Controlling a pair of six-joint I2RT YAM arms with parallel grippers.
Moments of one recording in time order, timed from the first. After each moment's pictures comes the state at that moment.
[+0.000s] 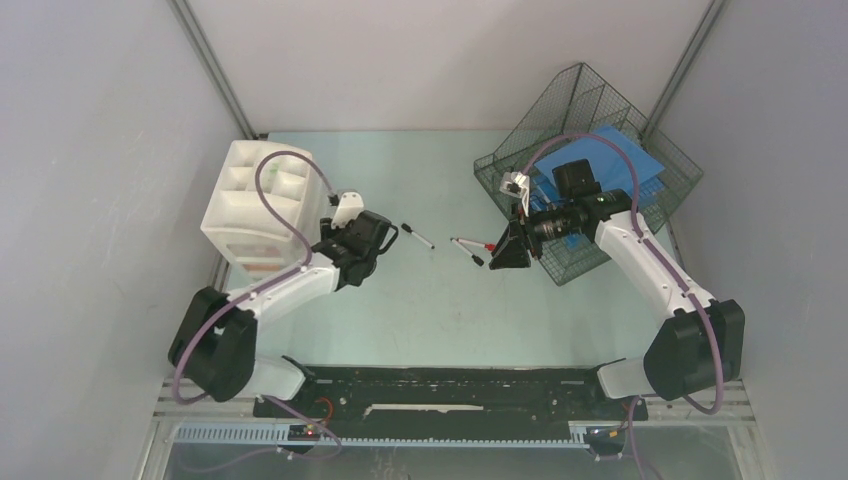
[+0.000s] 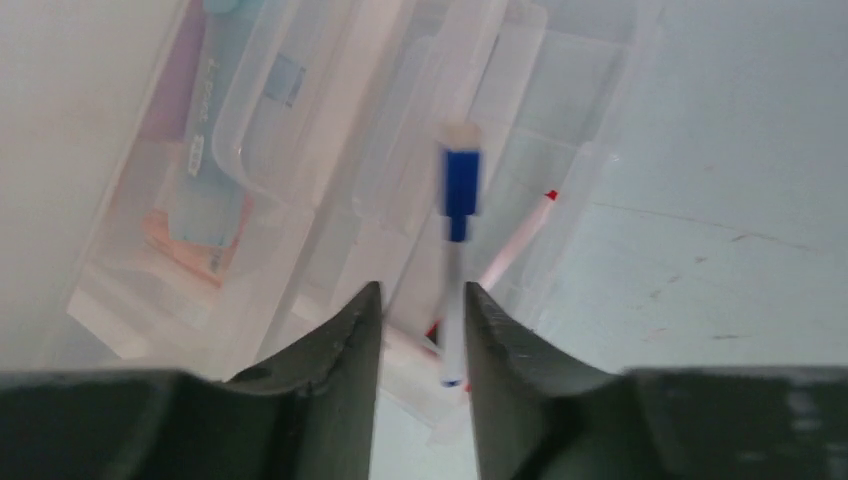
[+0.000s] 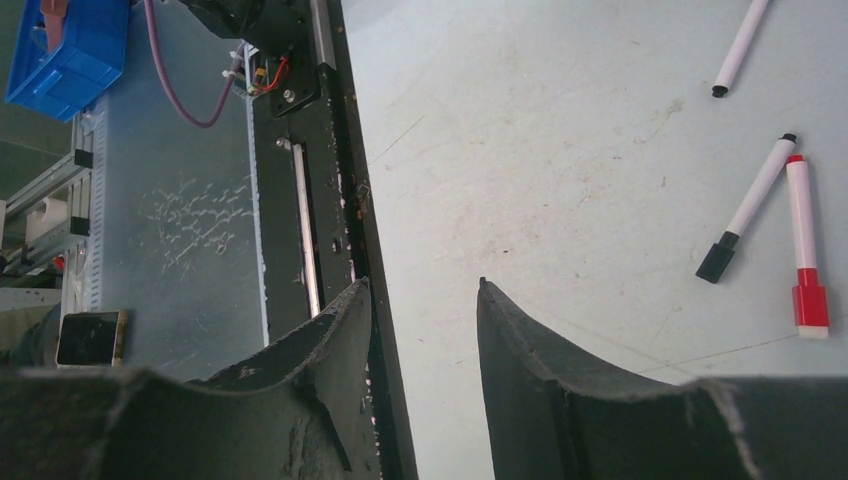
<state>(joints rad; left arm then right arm) -0.57 1.35 0.81 -0.37 -0.95 -0.41 0.27 1.40 1.20 -0.86 -1.08 -0.48</state>
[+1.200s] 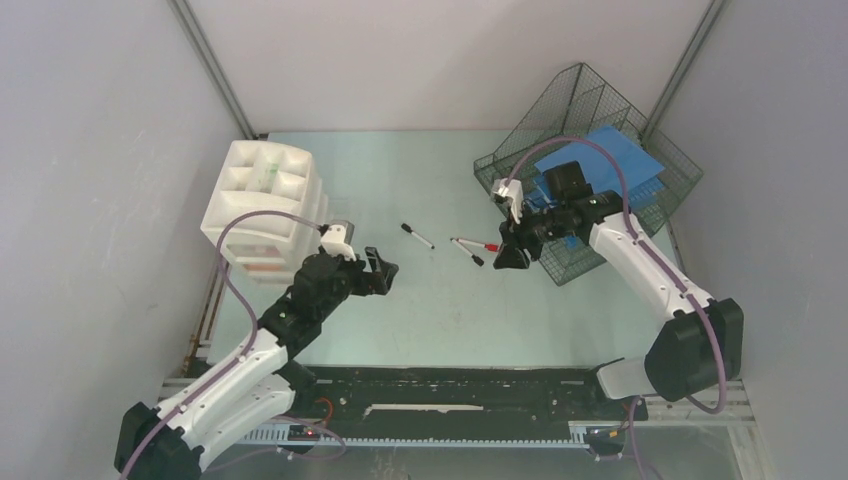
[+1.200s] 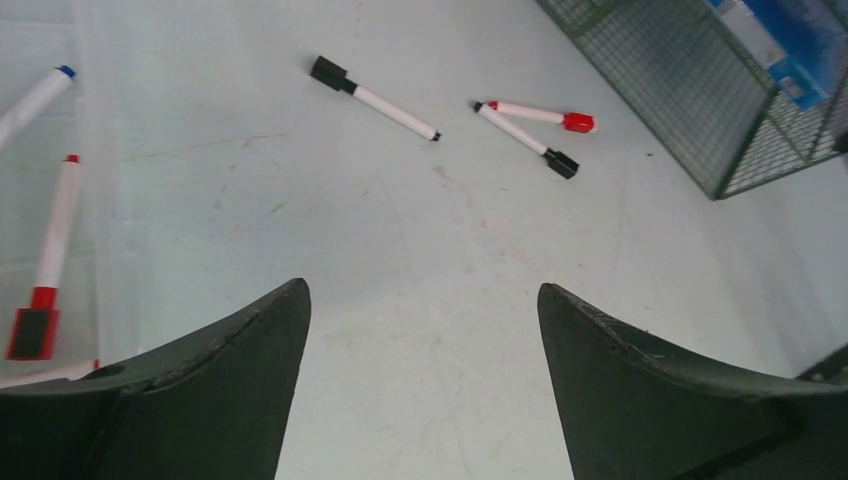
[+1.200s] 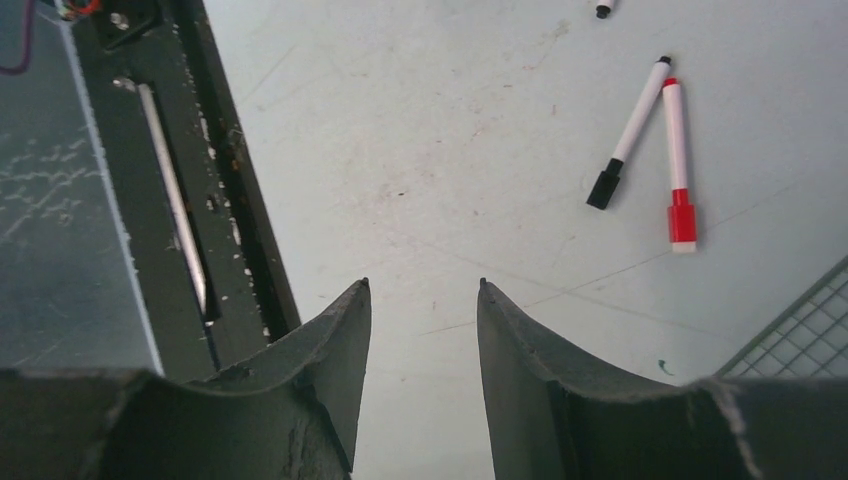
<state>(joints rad) -0.57 0.77 0.44 -0.05 -0.10 -0.43 0.31 1.40 1.20 -0.86 -0.82 -0.55</state>
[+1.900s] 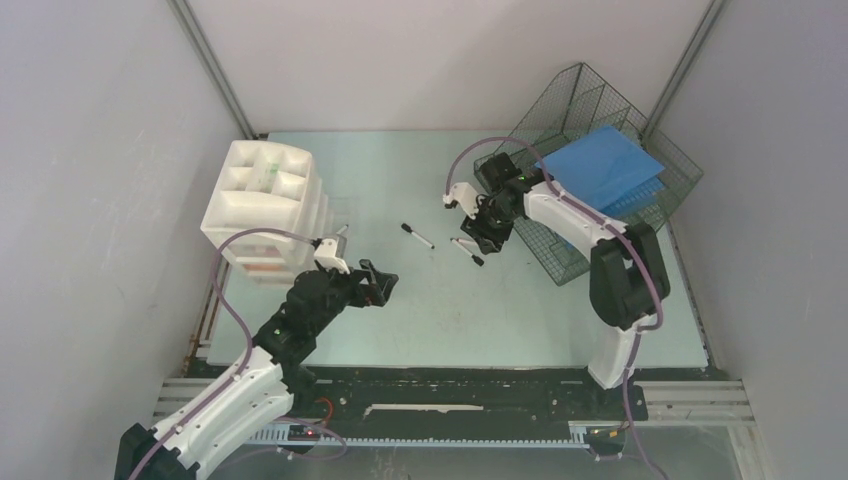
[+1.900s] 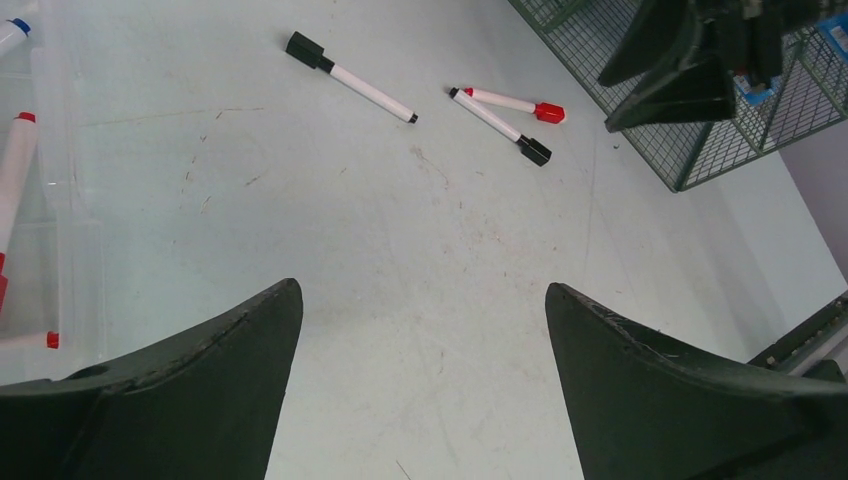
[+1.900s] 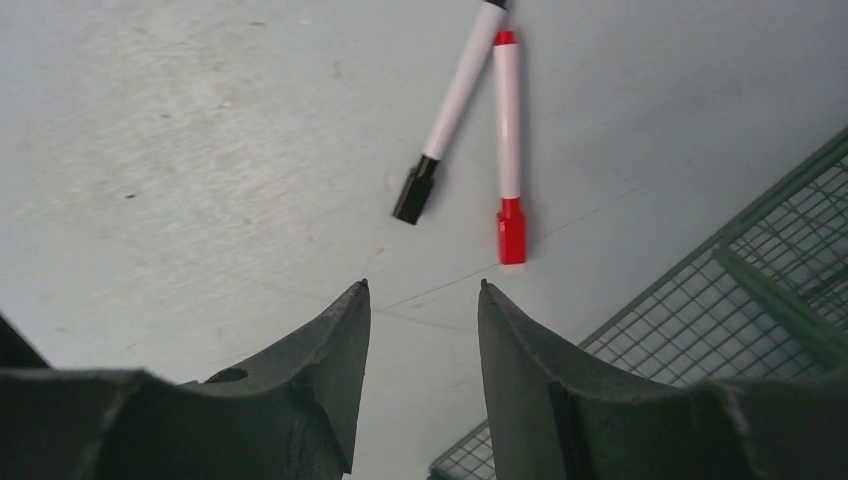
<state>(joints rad) -0.57 0.60 0.30 0.00 -0.04 -0.50 0.49 1.83 1.46 -0.83 -0.31 -0.64</state>
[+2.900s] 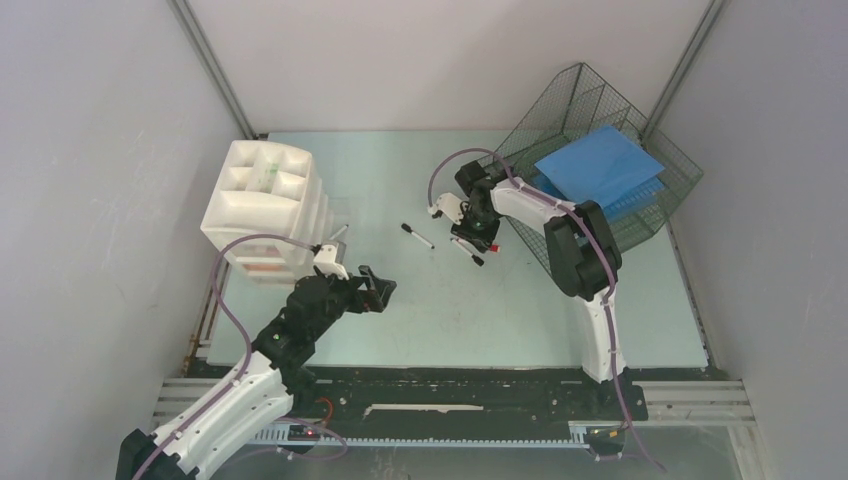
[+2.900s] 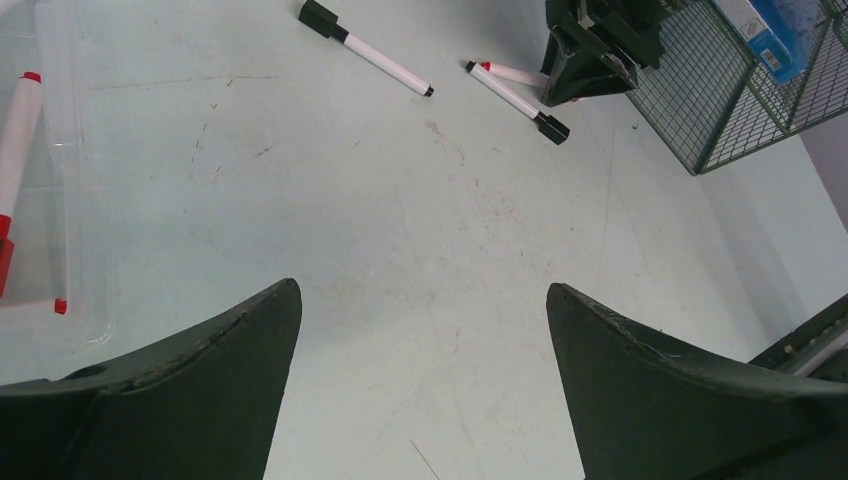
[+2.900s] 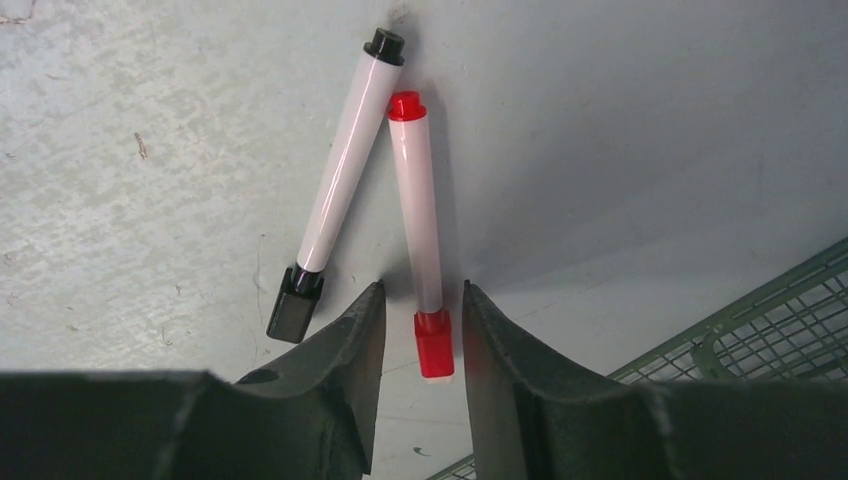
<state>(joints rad) -0.57 0.56 0.26 -0.03 -0.05 -0.50 0.53 2.17 1.68 -0.86 -0.11 -0.67</state>
